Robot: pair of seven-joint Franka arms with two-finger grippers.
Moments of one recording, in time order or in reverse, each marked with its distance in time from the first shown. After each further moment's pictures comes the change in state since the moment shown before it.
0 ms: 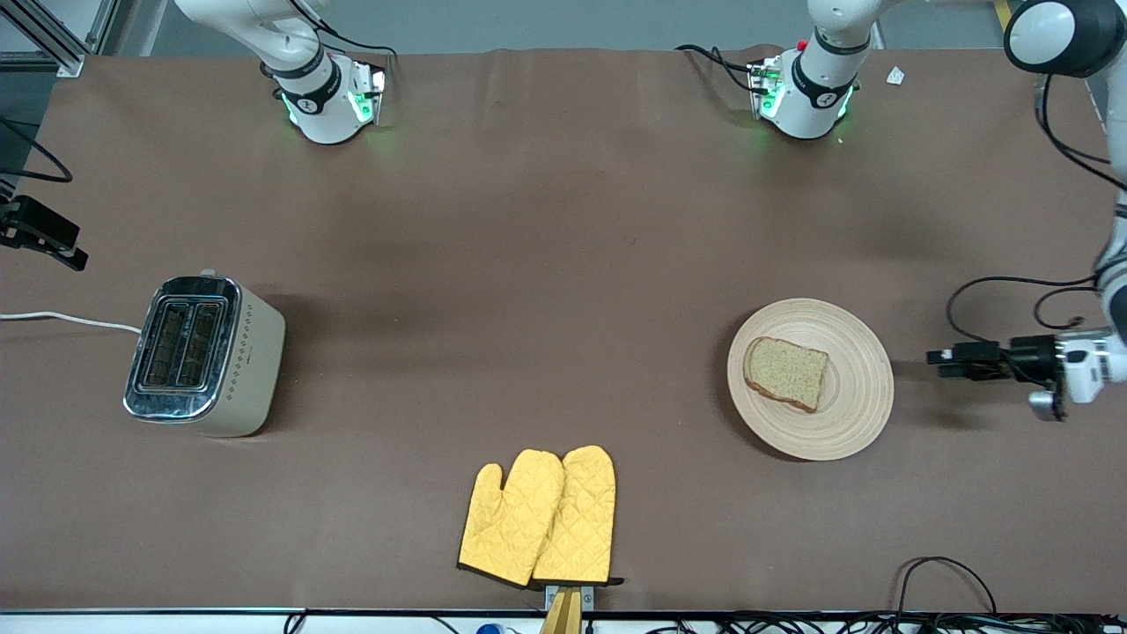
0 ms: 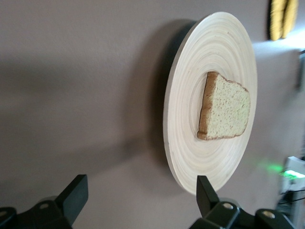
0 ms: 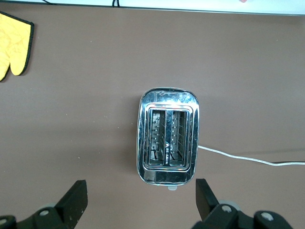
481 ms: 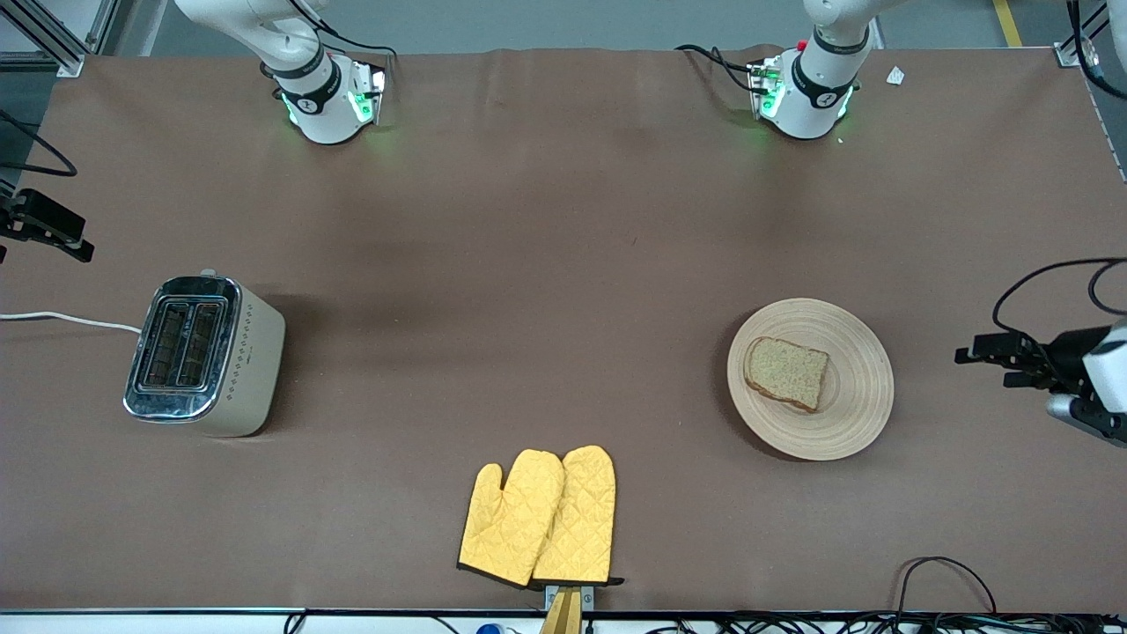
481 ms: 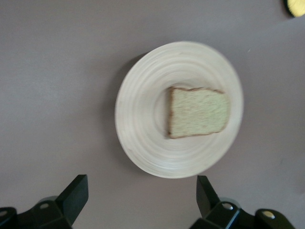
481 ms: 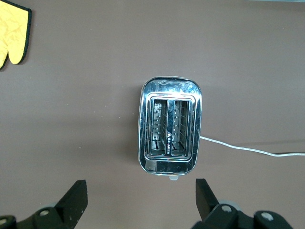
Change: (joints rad) left arm -0.243 -0.326 -0.100 0.077 0.347 -0.088 -0.364; right arm 0.000 0.000 0.002 0.000 0.000 -0.046 0.000
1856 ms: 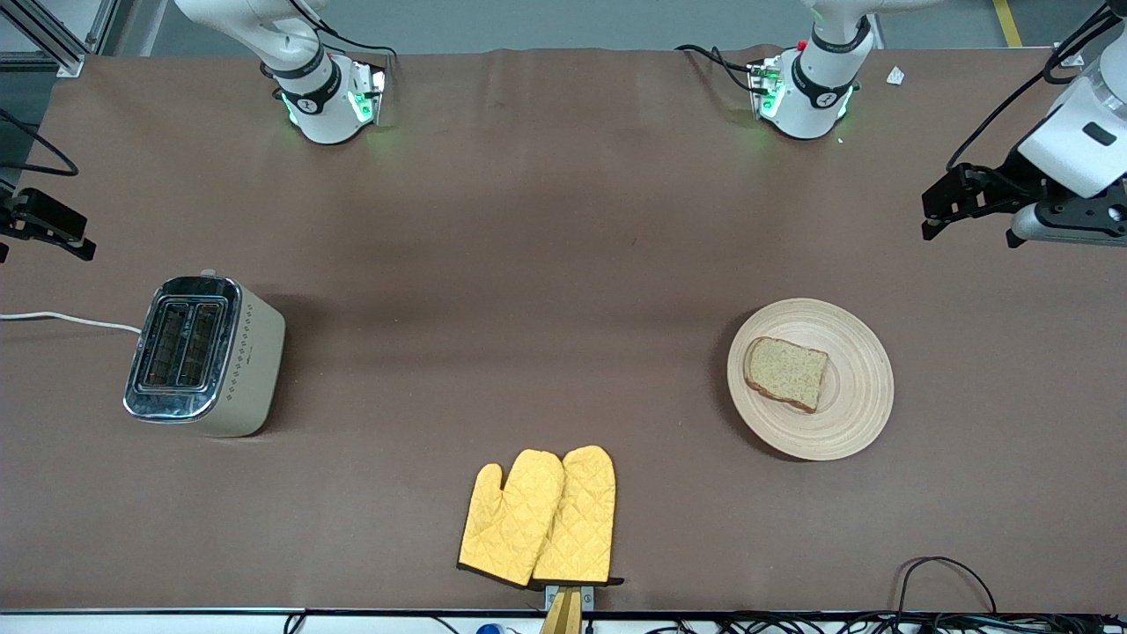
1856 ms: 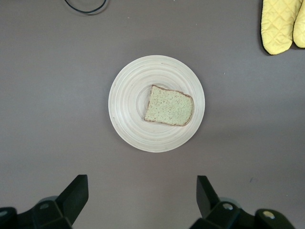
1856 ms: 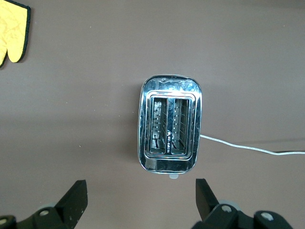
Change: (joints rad) left arm -0.400 -0.508 0.237 -0.281 0.064 0.010 -0.381; right arm 0.000 0.001 -0.002 0.000 0.000 -0.005 0.000
